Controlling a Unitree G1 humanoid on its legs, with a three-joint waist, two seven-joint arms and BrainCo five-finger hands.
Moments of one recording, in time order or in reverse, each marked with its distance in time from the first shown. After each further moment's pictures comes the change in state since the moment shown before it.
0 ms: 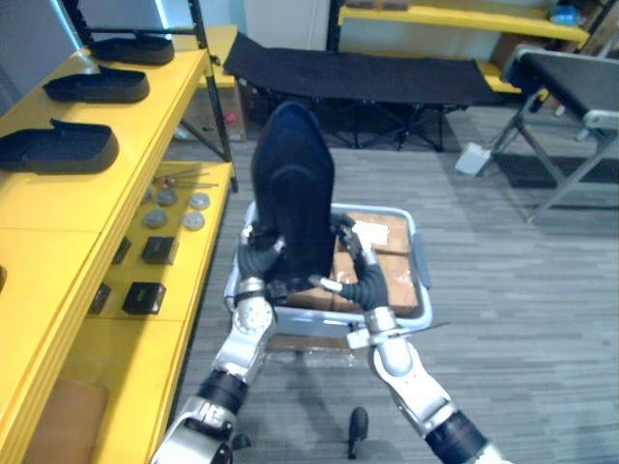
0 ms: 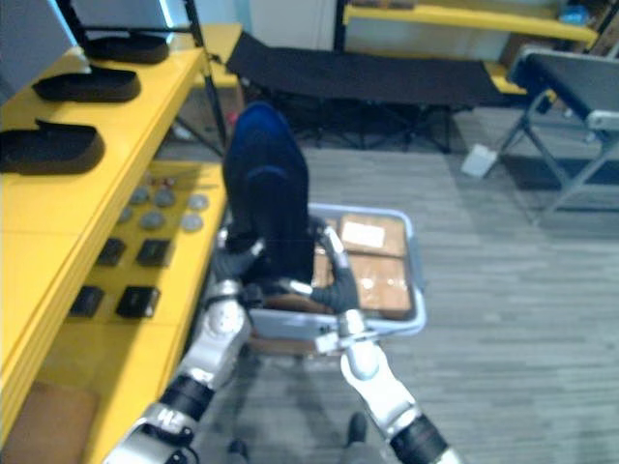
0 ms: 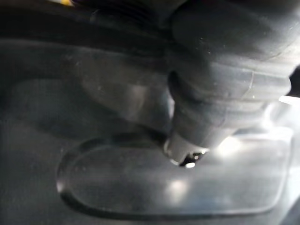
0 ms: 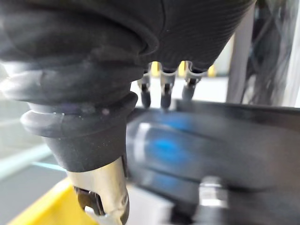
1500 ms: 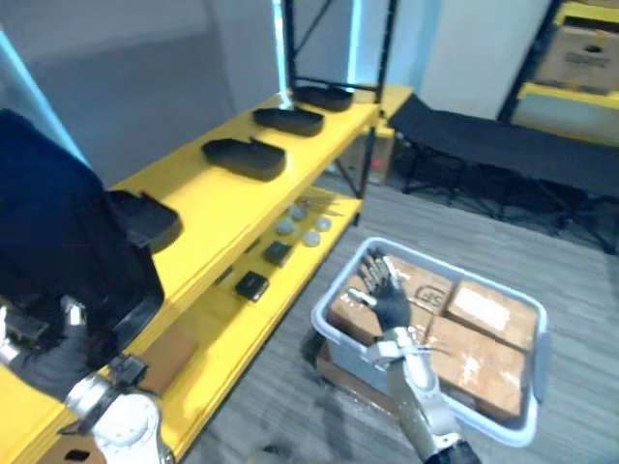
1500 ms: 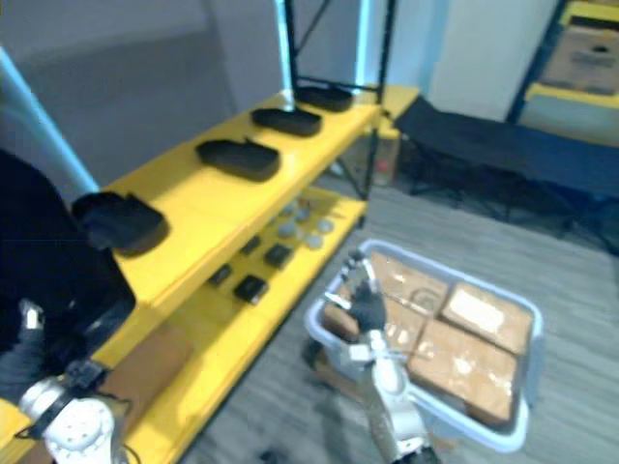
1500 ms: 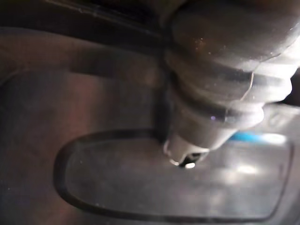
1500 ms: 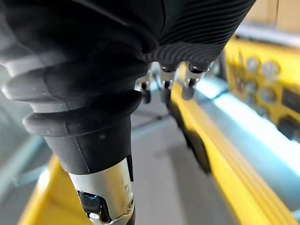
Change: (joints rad) left arm 0.660 -0.120 0.628 -0.801 0.057 -0.135 0.028; right arm 0.106 0.108 -0.186 0.253 0.251 0.094 0.168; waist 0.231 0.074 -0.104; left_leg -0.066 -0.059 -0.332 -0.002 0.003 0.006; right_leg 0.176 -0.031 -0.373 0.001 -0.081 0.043
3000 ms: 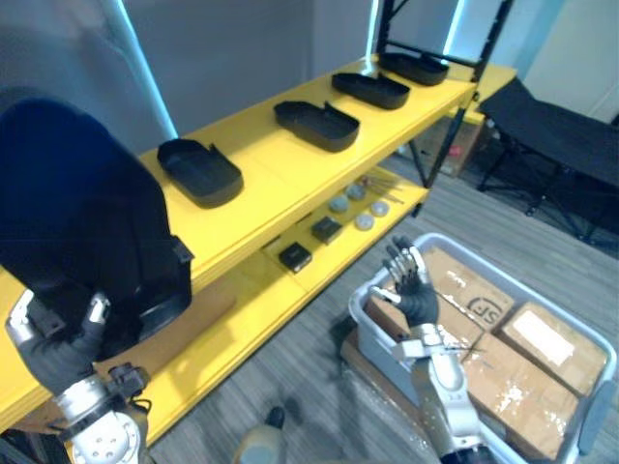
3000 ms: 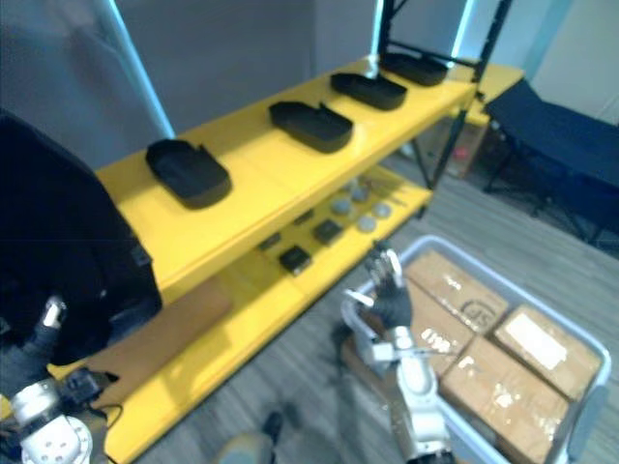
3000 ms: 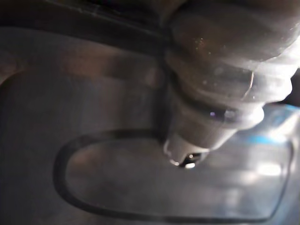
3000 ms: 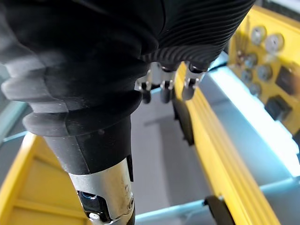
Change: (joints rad) left arm -0.026 0.067 -0.044 -0.029 -0.110 -0.081 -0.333; right arm 0.056 0.000 -0.201 -0.074 -0.063 -0.014 0.127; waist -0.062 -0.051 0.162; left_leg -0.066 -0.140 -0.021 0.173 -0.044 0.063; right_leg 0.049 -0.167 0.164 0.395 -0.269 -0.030
